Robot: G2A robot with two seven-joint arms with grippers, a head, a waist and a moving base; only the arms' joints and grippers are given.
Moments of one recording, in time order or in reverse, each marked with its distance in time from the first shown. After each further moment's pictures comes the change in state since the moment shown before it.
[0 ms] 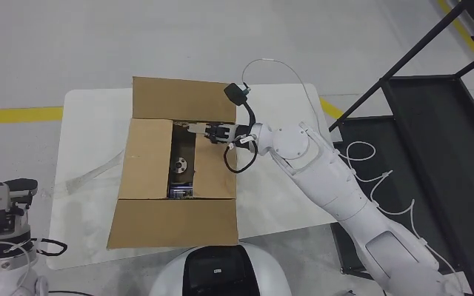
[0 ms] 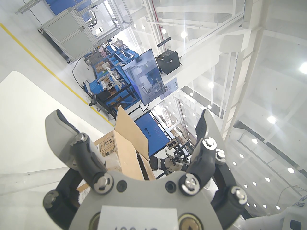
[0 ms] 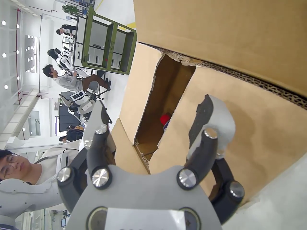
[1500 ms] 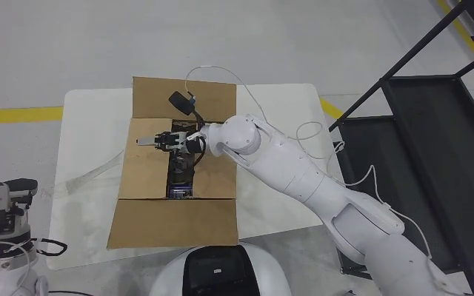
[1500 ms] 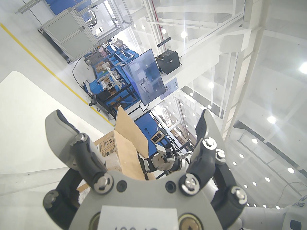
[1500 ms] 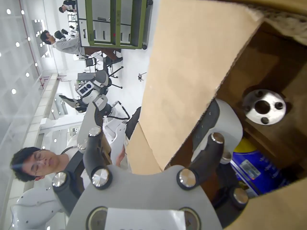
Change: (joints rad) left arm 0.000 0.000 0.000 0.000 0.000 0.000 0.000; right arm 0.270 -0.221 -0.307 0.317 0.267 0.015 0.006
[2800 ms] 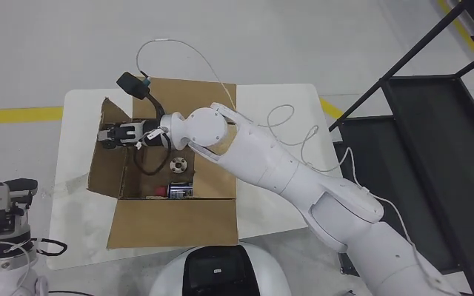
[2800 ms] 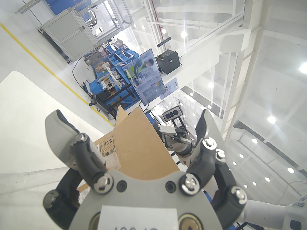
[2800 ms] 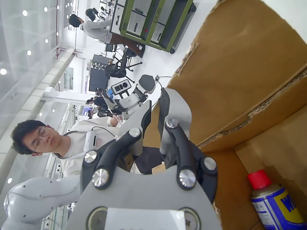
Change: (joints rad) left arm 0.000 0.000 0.000 0.000 0.000 0.000 0.000; right arm 0.154 -0.185 -0.093 0.152 0.024 -0.195 -0.108
